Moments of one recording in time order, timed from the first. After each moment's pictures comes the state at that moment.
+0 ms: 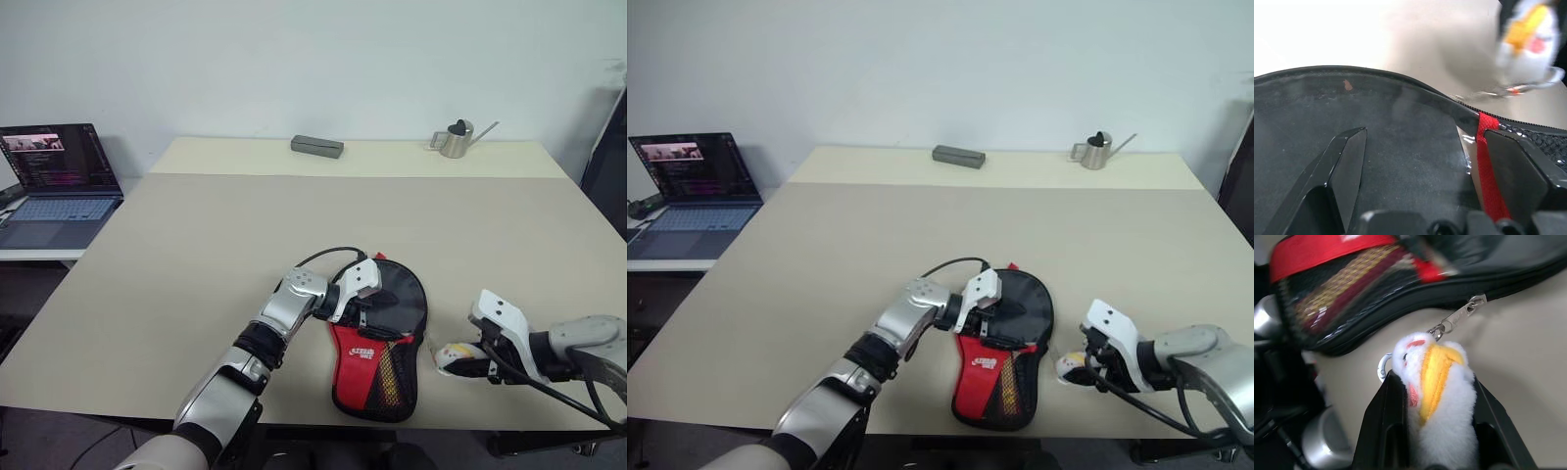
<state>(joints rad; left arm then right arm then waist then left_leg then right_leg) -0.73 0.14 -0.39 0.64 -0.05 0.11 -1.23 -0.04 -1.04 -0.02 -0.60 0.55 1.07 0.96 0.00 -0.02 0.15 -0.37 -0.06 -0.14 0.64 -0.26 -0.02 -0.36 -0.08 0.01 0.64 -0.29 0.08</state>
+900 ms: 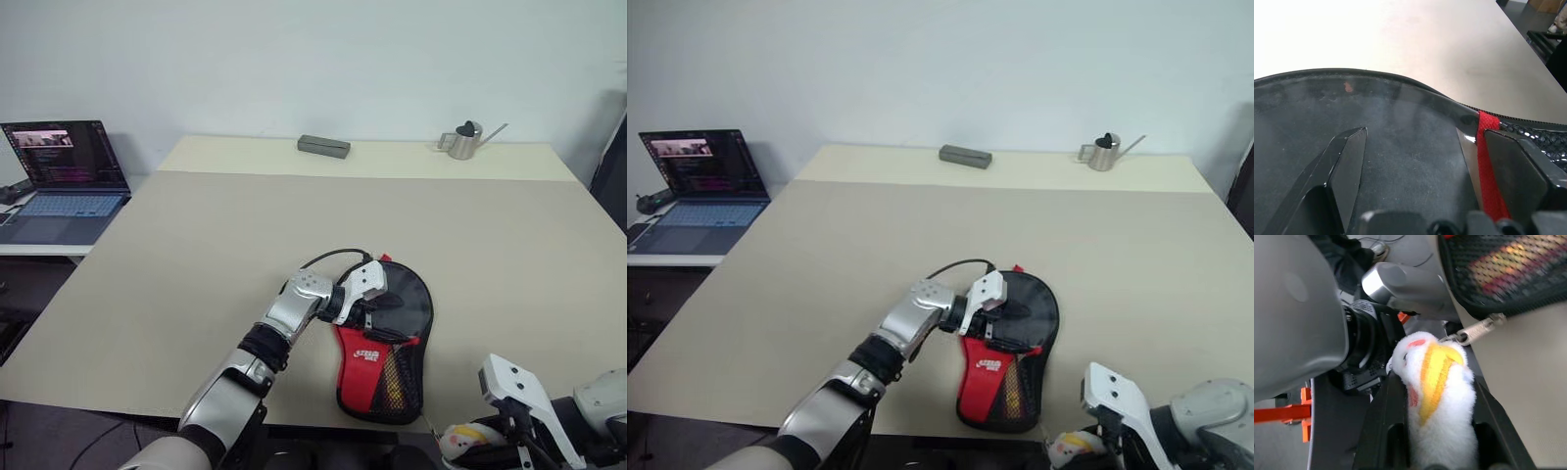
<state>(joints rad) -0.72 0.10 -0.39 0.62 -0.04 0.13 -1.23 0.34 -1.13 -0.18 -0.91 0.76 1.00 1.02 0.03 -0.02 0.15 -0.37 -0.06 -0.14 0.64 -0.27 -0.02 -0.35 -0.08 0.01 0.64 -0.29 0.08</state>
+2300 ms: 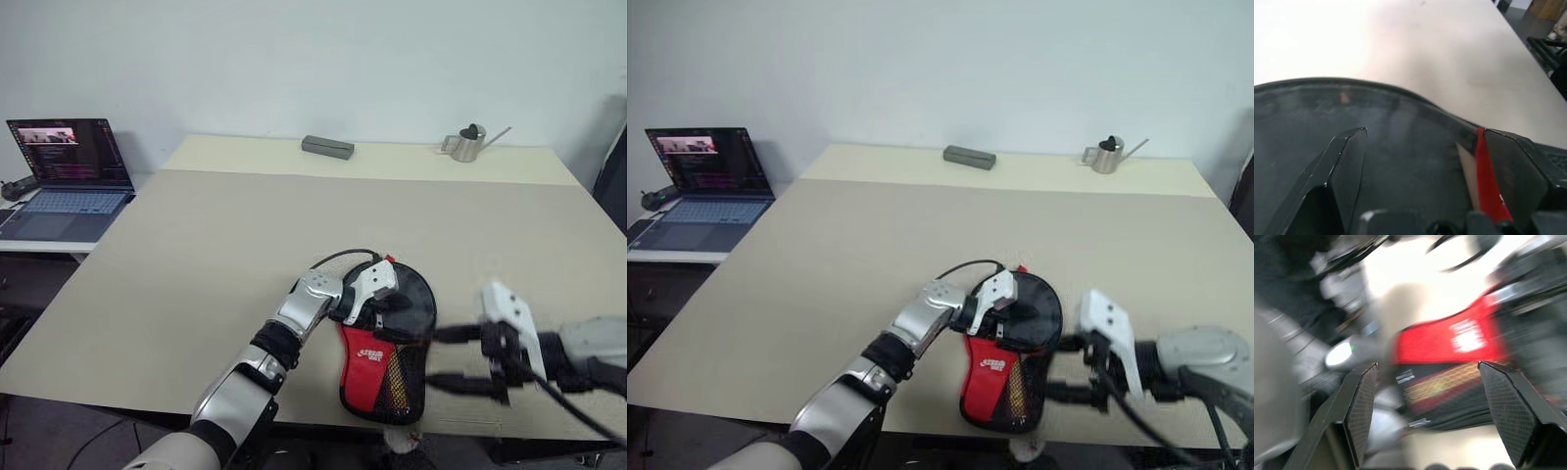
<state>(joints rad) -0.75 0.05 -0.39 0.67 -0.03 0.14 -1.21 -0.06 -1.01 -0.17 -0.69 0.87 0.94 0.84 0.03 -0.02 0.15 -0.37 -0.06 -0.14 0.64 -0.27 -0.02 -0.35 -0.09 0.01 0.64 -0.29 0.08</state>
